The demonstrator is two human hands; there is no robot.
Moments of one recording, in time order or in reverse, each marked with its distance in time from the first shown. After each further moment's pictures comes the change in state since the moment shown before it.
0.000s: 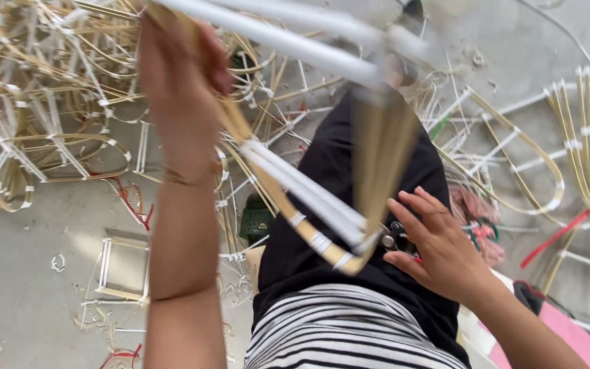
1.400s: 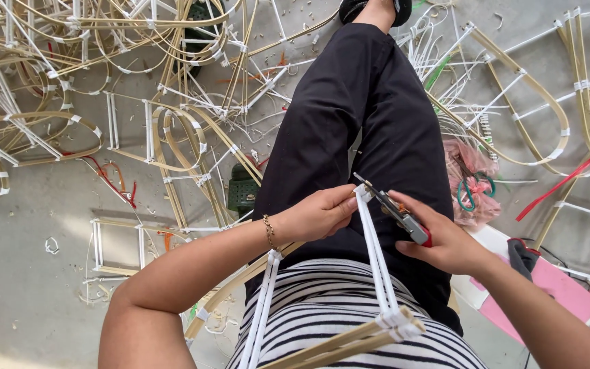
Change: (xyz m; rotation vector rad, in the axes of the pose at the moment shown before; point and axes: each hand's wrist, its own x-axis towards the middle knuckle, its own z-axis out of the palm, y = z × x) left_hand -0.196 -0.082 0.090 -0.192 -0.932 -1.135; right_hand -0.043 0.041 0.022 0.740 -0.437 0.489
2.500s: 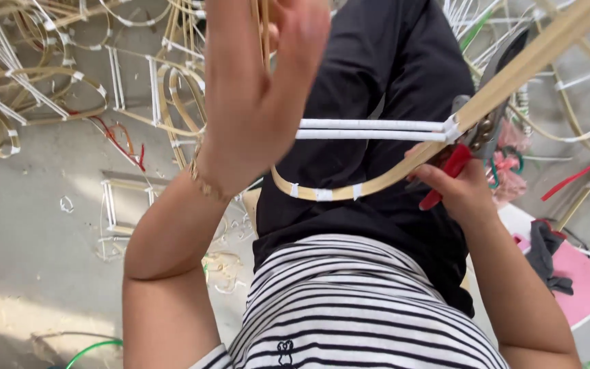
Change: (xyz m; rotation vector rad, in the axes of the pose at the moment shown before) left_hand -0.058 0.144 -0.034 0.777 0.963 0.904; right_hand 0.040 0.038 0.012 0.583 0.423 0.006
